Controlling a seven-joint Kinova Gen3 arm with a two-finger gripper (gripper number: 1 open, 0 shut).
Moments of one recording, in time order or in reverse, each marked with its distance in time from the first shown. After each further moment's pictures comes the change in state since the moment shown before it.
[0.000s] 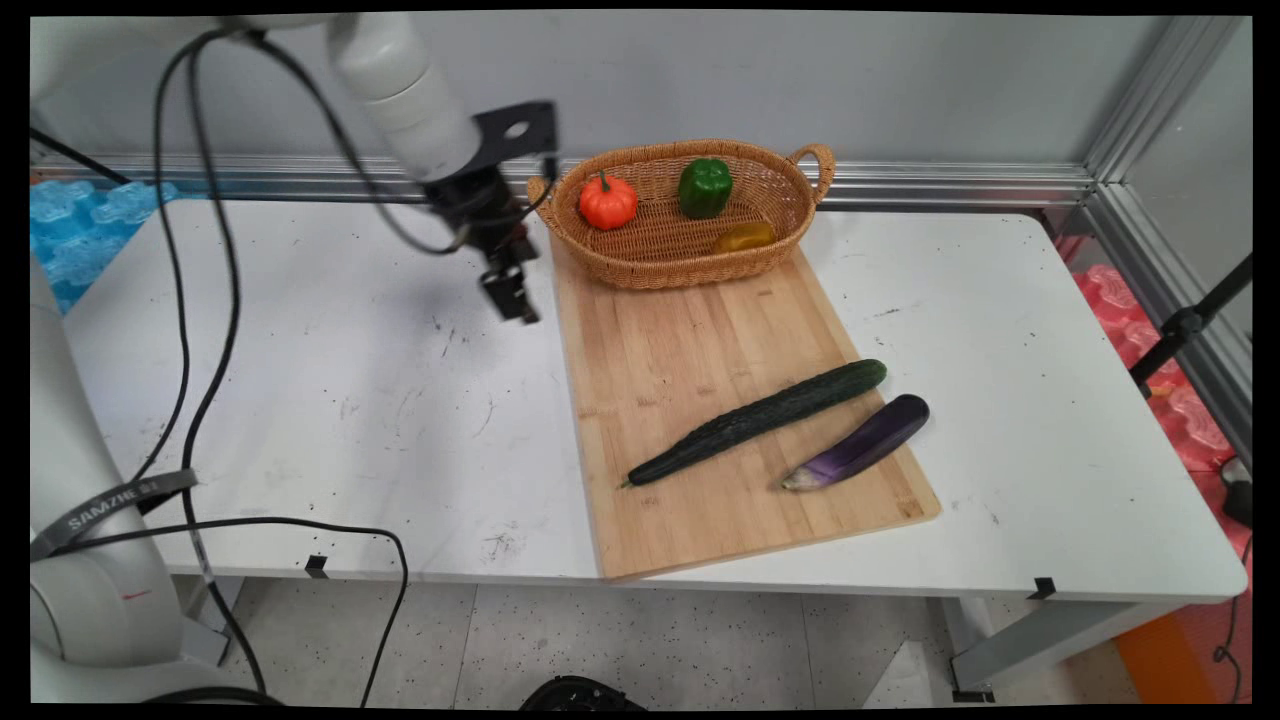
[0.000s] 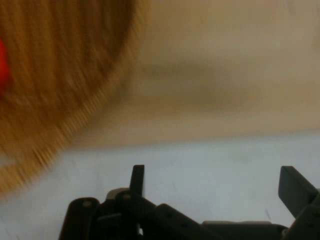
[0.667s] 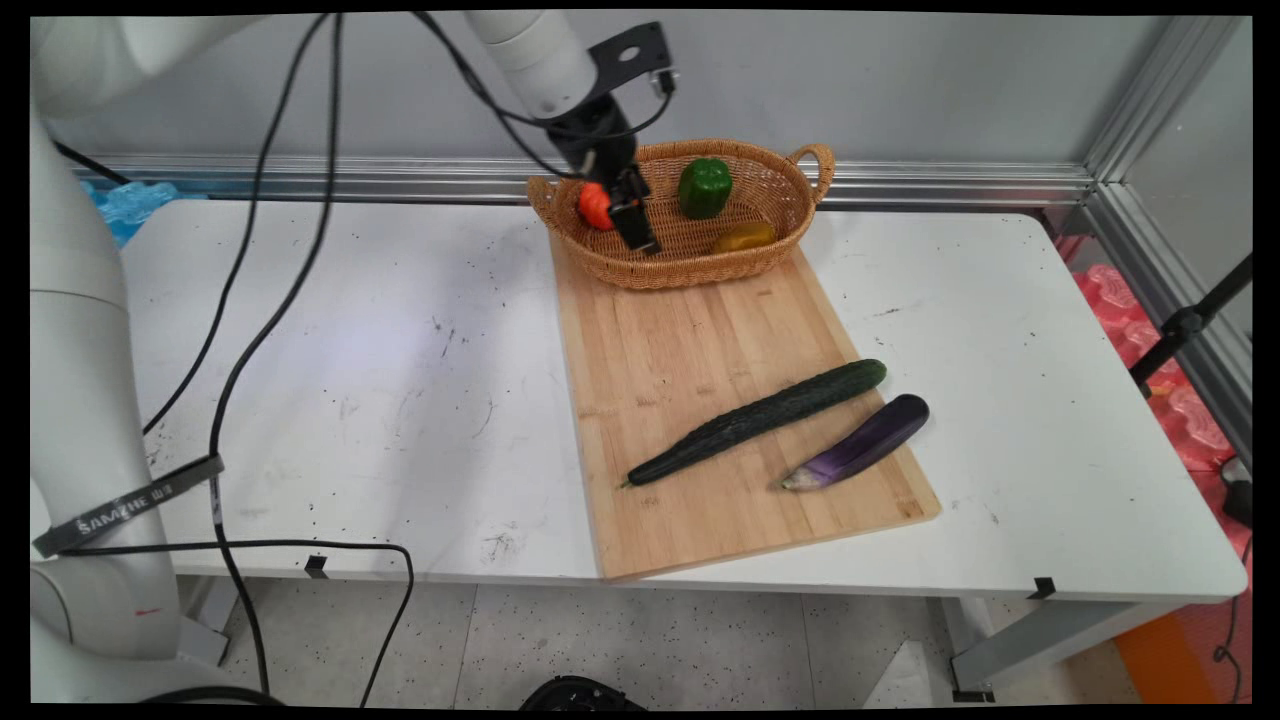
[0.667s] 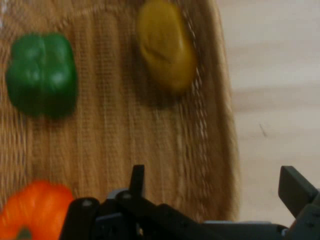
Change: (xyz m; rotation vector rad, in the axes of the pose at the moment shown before) arm 0.086 -0.066 0.022 0.010 0.182 -0.027
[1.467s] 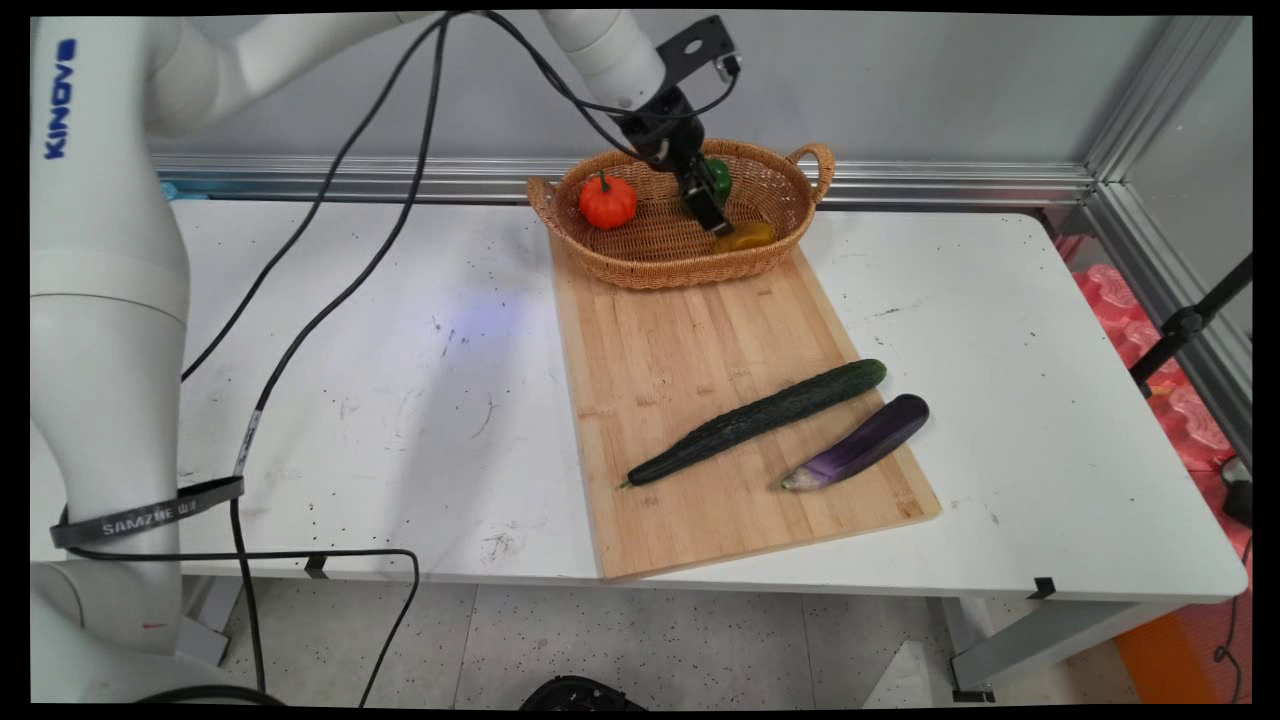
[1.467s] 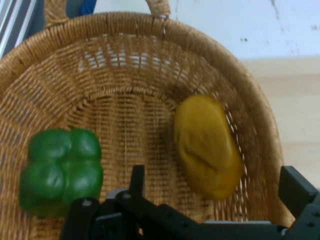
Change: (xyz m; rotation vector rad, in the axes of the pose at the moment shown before) arm 0.042 -0.046 0.062 -0.037 0.123 -0.064
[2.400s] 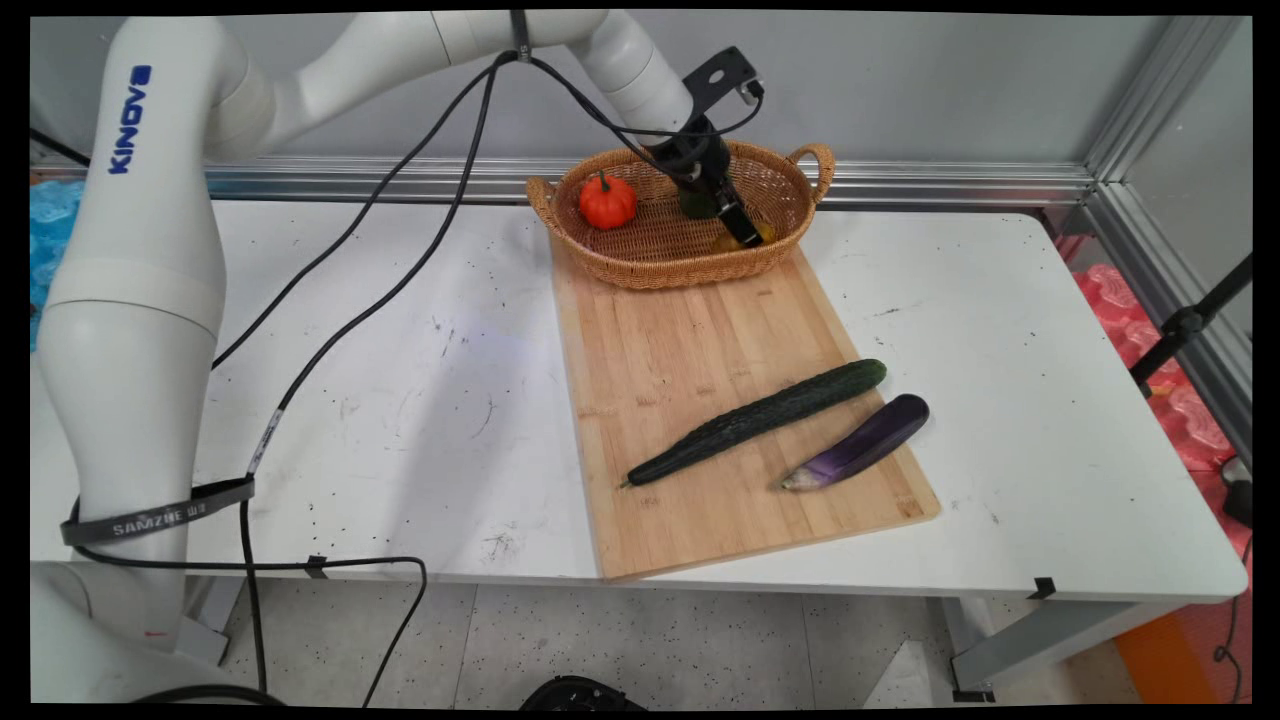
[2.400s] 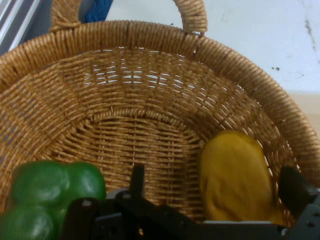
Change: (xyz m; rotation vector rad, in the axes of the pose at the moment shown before) arm 0.000 -0.016 0.057 -0.008 0.049 -0.100
